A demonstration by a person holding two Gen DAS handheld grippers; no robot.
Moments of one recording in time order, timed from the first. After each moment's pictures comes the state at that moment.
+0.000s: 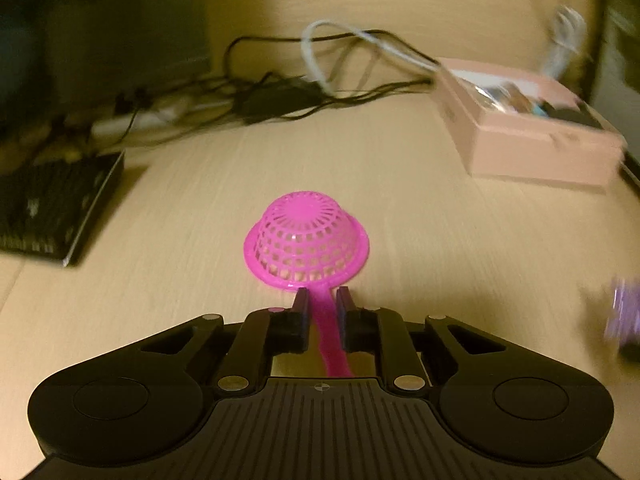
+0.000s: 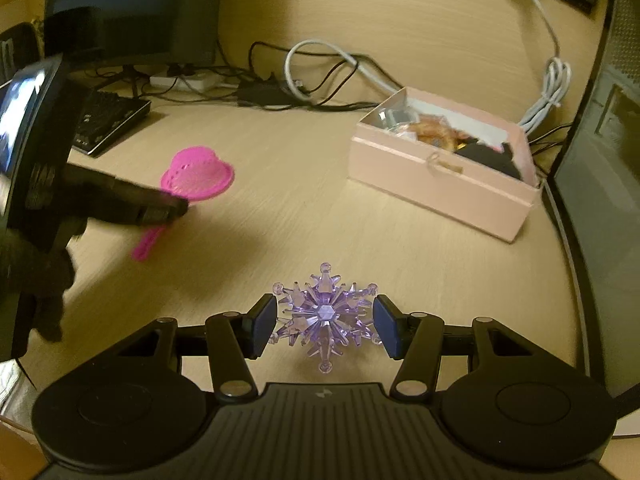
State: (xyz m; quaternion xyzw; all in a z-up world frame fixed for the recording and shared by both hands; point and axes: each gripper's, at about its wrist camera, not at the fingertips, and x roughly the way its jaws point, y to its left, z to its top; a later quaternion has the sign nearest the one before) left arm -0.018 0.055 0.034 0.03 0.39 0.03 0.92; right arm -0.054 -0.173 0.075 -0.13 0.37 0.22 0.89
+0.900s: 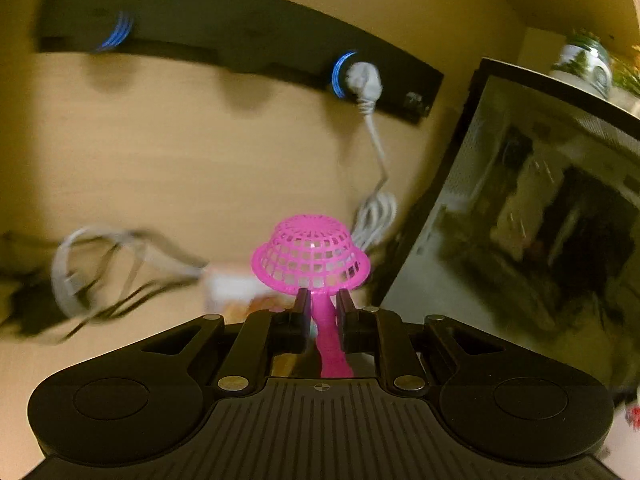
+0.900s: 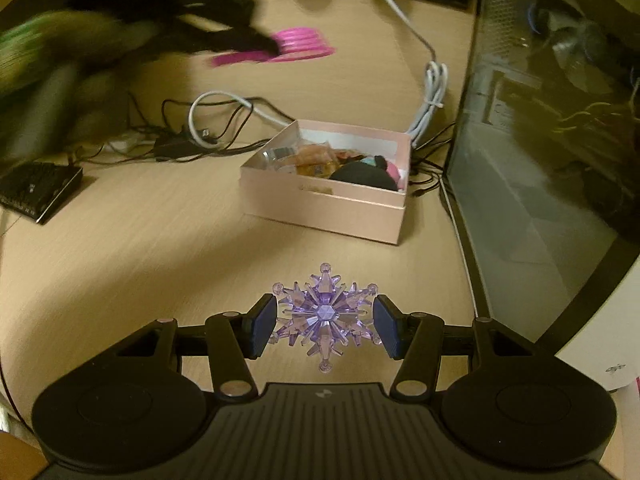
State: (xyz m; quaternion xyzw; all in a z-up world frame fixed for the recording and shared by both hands) left arm 0.125 -0.038 0.181 -0.09 0.27 -0.24 0.93; right arm -0.057 -0.252 0.109 -0.07 0.33 0.13 0.93
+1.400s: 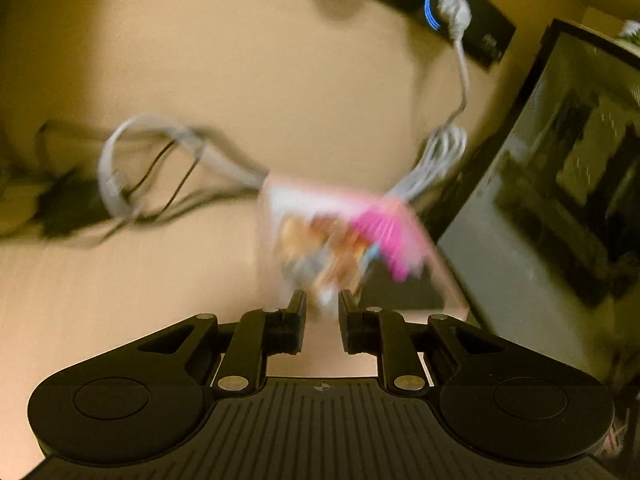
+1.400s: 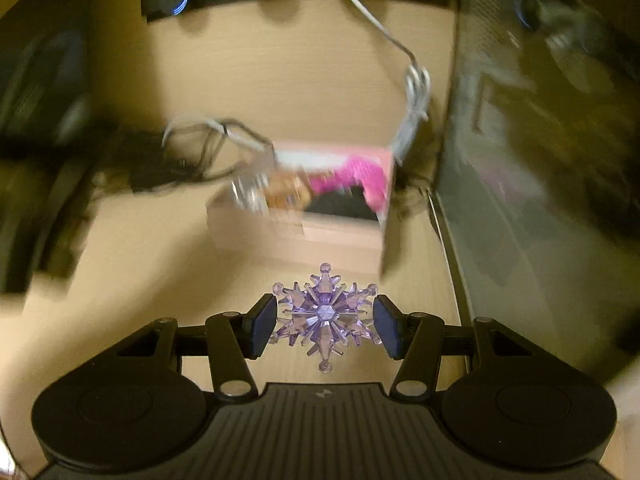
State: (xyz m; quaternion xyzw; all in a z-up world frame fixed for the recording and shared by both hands) left arm 0.099 0.013 0.108 -0.12 0.35 -0.18 0.91; right arm 0.007 -0.264 0.122 -0.04 0.32 0.13 0.94
